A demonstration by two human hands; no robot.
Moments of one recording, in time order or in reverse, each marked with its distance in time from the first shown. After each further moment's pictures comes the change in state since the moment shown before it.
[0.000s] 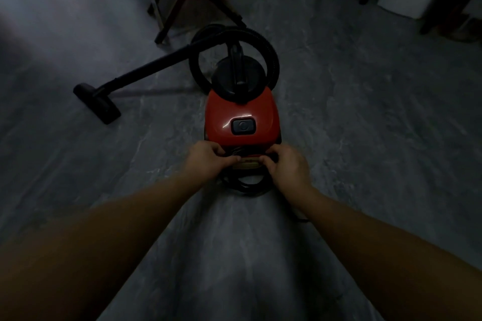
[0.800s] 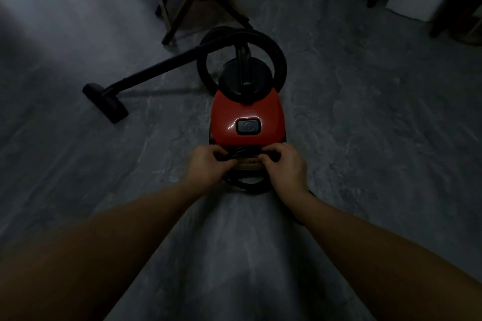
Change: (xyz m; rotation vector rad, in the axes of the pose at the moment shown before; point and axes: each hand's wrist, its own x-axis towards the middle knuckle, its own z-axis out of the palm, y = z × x) left_hand -0.006 -0.013 0.001 -0.060 0.053 0.086; right_hand -0.002 -0.017 0.010 0.276 0.106 0.059
